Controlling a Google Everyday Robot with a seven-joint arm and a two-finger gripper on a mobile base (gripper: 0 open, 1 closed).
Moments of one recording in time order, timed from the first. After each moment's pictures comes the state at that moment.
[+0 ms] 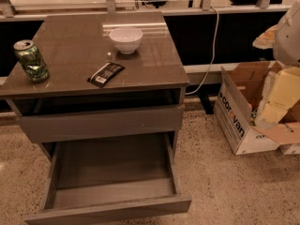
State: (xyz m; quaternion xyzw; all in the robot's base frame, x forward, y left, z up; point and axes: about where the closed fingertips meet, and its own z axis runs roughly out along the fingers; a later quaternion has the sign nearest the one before) arm 0.438 -0.215 0.981 -0.60 0.78 -0.04 0.17
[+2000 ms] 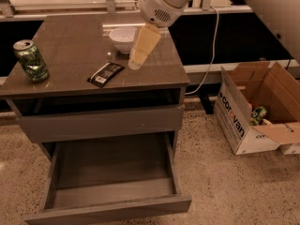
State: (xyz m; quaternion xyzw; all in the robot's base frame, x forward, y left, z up) arm 0.618 0.022 0.986 -0.67 0.67 0.04 0.33
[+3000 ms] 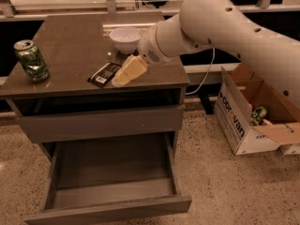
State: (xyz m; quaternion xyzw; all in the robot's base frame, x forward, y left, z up) arm 0.631 0.046 0.920 -0.54 0.71 0.14 0.44
